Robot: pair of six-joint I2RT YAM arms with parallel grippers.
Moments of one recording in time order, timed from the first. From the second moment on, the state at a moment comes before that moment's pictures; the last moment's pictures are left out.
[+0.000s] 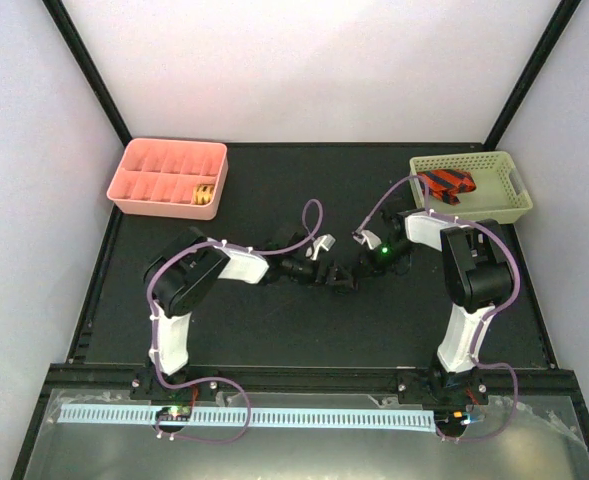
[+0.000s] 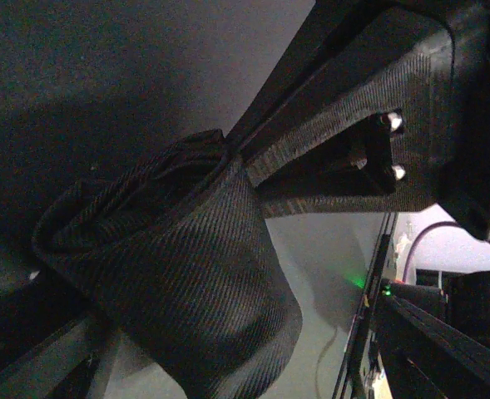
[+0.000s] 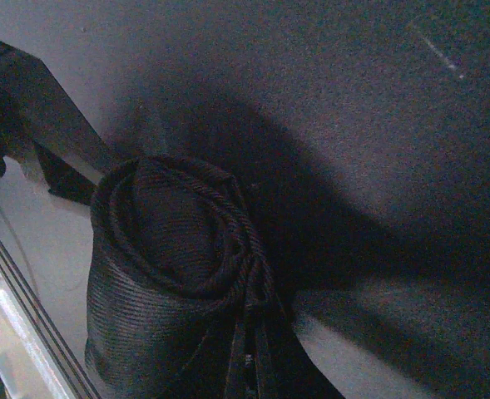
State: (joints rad) left arm -0.73 1.96 0.91 0.35 0.75 -0.76; right arm 0.26 1.88 1.07 -0.76 -0.68 -0.13
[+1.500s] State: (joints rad) left arm -0.84 2.09 1.34 -0.30 0.46 -0.70; right arm 0.22 1.89 1.03 -0.77 -0.74 -0.13
